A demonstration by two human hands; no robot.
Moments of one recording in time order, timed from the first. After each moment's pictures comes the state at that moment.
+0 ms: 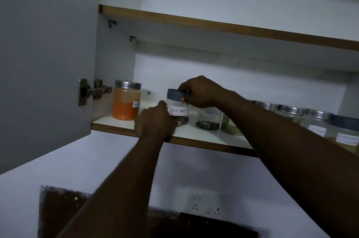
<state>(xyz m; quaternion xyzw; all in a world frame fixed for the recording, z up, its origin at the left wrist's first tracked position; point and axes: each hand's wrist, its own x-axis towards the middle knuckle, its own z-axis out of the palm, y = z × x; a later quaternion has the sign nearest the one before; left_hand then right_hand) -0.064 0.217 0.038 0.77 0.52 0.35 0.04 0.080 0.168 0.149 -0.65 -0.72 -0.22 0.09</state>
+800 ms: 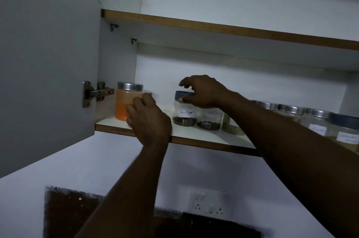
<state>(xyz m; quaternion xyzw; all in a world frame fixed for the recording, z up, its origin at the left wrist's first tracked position) -0.060 0.197 0.031 0.60 0.58 0.55 -0.03 0.084 0.154 0.150 -0.65 -0.71 -0.24 0.13</state>
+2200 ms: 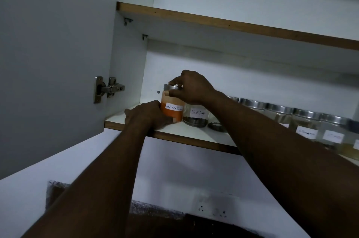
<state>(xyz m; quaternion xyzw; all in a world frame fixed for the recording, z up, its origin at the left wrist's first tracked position) -0.111 0.277 0.046 0.81 0.51 0.27 0.13 0.034 0.216 0.142 -0.64 -0.71 -0.26 0.17</state>
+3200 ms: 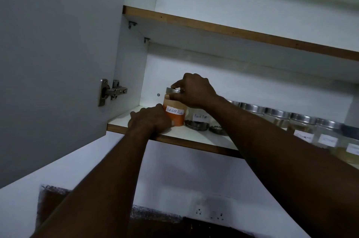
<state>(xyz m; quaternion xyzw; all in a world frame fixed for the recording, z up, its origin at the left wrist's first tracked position) -0.108 0.285 0.041 0.82 0.50 0.25 0.12 0.029 0.221 0.139 -0.66 -0.67 -0.31 0.16</state>
